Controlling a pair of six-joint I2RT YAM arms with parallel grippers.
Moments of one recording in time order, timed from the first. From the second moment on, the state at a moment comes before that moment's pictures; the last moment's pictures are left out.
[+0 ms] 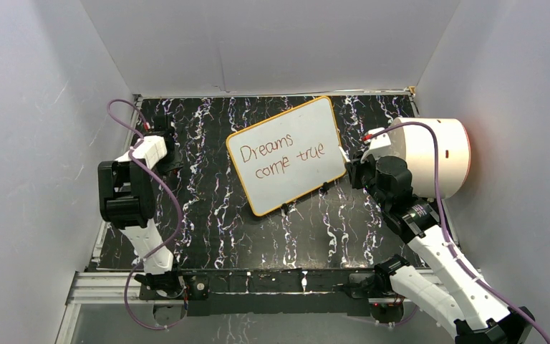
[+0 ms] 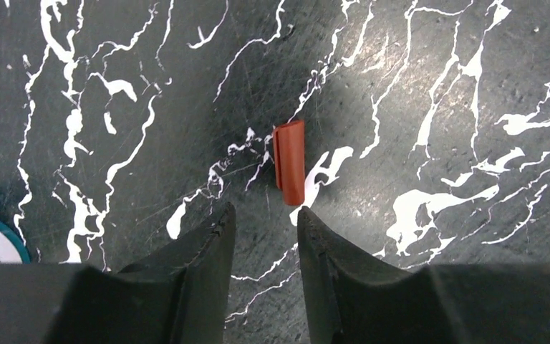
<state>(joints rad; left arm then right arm) 0.06 1.83 1.23 -0.58 -0.30 -0.32 0.52 0.74 0.75 -0.33 0.17 0.10</state>
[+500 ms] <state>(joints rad) 0.09 1.91 1.28 -0.56 -0.25 -0.33 0.52 0.76 0.75 -0.33 0.17 0.10</state>
